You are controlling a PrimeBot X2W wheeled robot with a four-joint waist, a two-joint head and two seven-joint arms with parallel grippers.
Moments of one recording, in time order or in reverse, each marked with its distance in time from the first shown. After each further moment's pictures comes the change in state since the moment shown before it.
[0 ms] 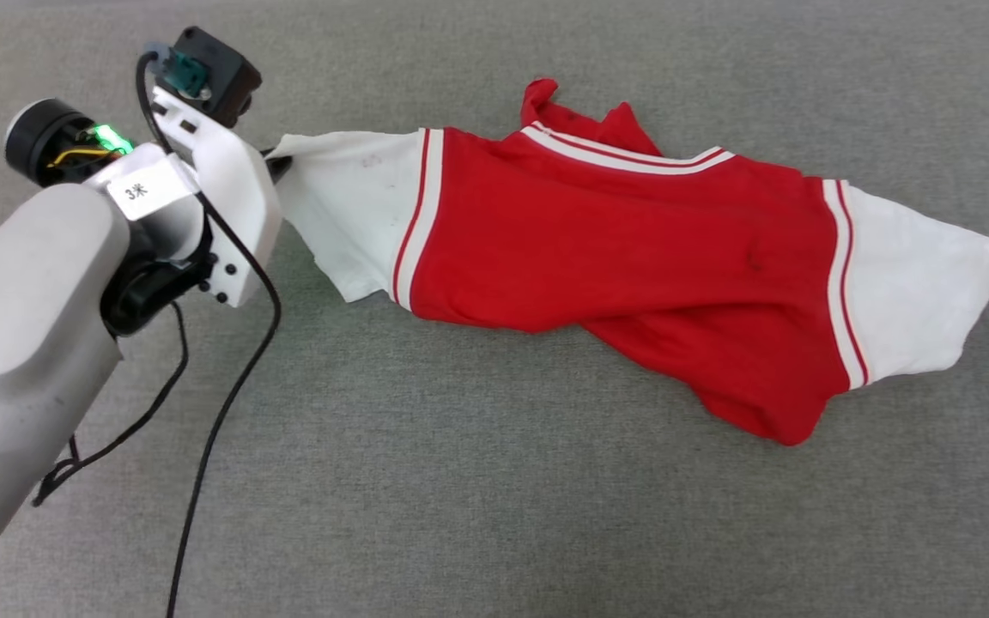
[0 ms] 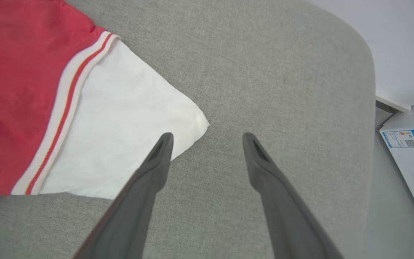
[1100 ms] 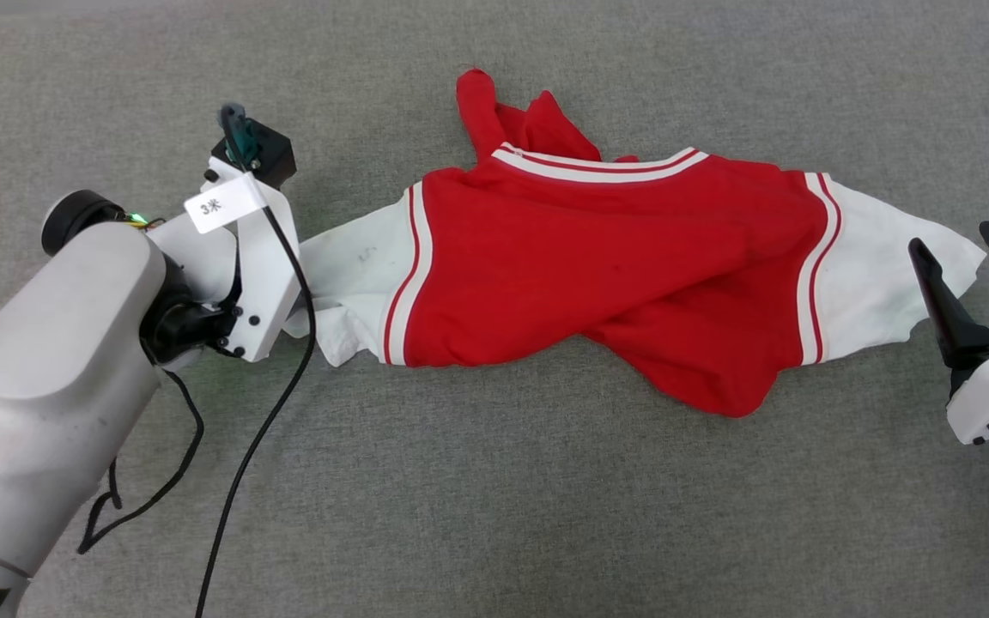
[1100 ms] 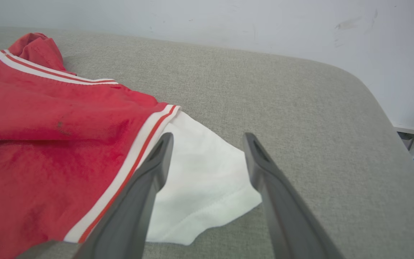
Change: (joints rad) left arm 0.076 -0.085 0.056 0.078 0.014 -0.011 0.413; right arm 0.151 0.335 -0.148 0.026 -0.208 0.000 -0.524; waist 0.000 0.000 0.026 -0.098
